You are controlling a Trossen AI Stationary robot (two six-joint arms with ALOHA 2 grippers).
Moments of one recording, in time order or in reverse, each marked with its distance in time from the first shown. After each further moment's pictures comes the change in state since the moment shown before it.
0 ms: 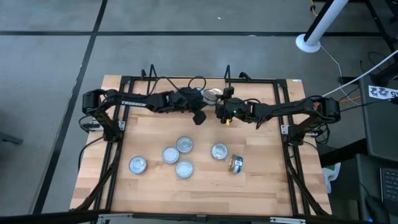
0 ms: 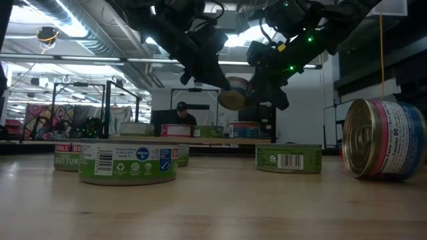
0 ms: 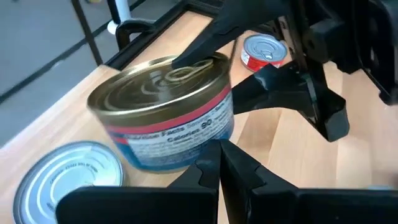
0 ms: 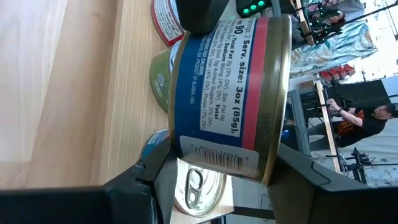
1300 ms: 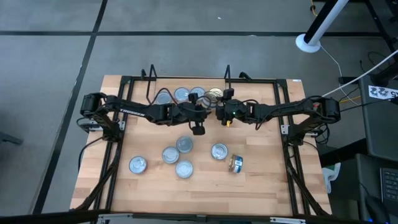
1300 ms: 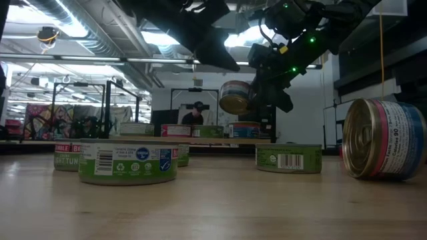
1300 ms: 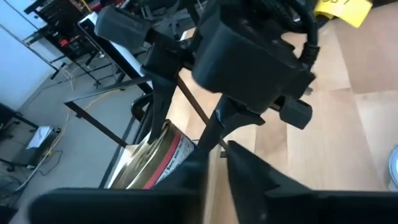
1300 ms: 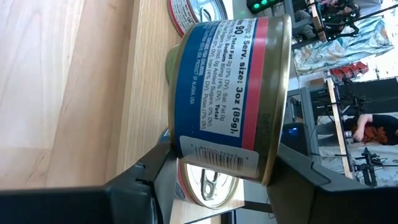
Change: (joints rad) left arm -0.177 -0.003 0.000 0.100 -0.245 0.489; right arm 0.002 0.000 0.000 -0.055 -0.005 0.026
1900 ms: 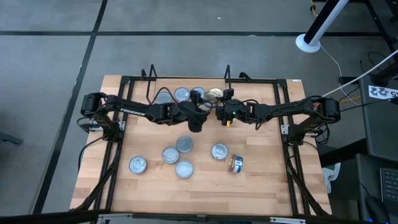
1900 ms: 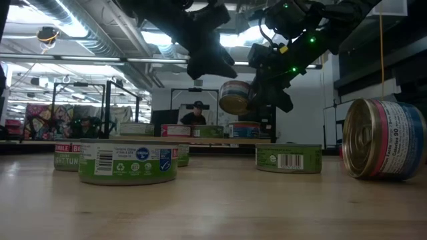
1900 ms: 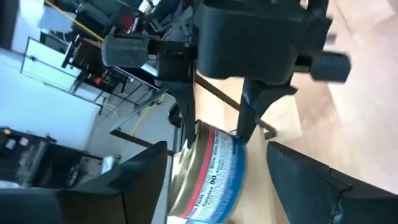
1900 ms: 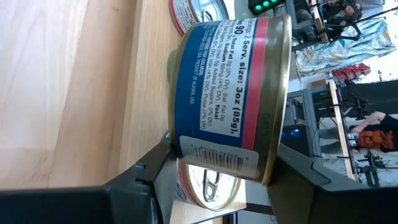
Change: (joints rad) left arm 0.012 0.004 0.000 0.012 -0.073 0.386; right arm 0.000 0.000 0.000 0.001 -0.011 0.000
